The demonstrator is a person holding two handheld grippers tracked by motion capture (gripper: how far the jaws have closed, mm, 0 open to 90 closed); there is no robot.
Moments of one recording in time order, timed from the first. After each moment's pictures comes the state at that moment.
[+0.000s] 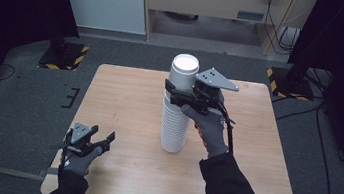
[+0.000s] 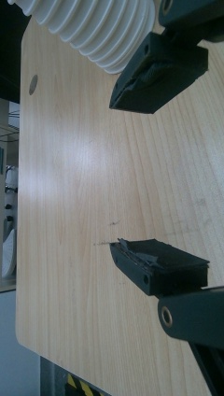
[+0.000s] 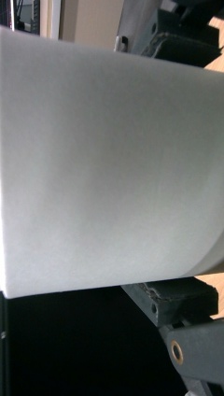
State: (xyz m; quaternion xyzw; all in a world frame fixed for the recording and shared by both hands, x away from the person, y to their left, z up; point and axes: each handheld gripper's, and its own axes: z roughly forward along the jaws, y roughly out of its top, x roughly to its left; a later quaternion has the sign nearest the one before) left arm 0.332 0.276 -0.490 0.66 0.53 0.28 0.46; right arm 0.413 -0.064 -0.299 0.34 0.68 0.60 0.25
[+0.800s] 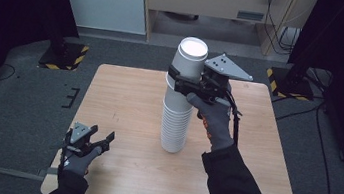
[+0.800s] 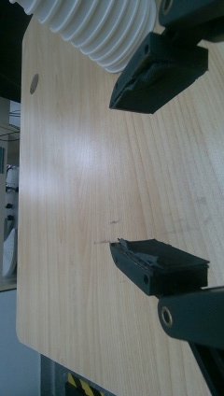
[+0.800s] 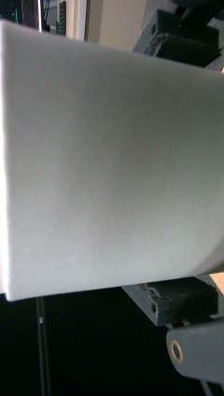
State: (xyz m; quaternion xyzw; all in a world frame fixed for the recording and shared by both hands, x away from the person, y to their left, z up) left arm 0.332 0.277 -0.490 0.66 0.53 0.28 0.46; right arm 0.410 -0.072 -0.257 0.33 0.64 0.64 0.25
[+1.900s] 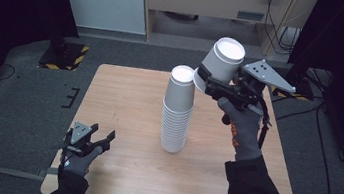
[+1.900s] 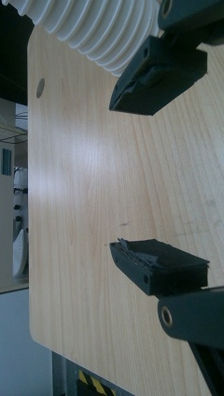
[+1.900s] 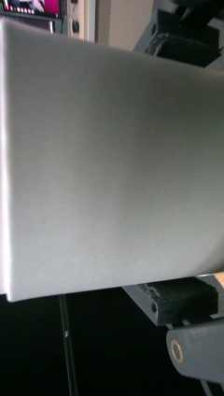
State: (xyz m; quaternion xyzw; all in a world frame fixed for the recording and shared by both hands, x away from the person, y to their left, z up) left arm 0.330 0.273 -0.484 0.66 0.51 0.29 0.47; right arm 0.387 -0.134 -0.242 0.35 0.61 0.66 0.27
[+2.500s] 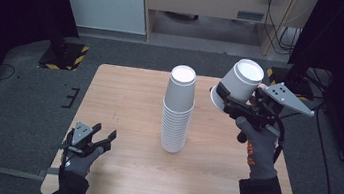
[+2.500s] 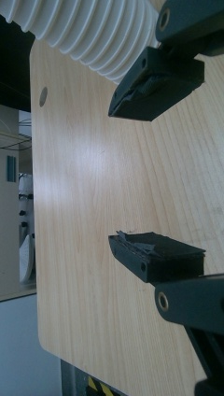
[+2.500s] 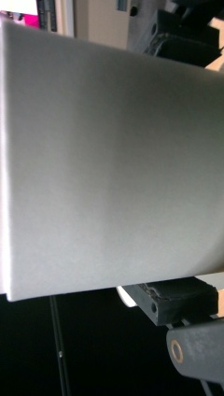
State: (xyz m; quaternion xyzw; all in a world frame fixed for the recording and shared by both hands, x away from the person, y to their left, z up) left arm 0.329 0.268 -0.484 0.66 0.50 0.29 0.48; right arm 0.367 -0.177 -0.274 0.39 0.60 0.64 0.28
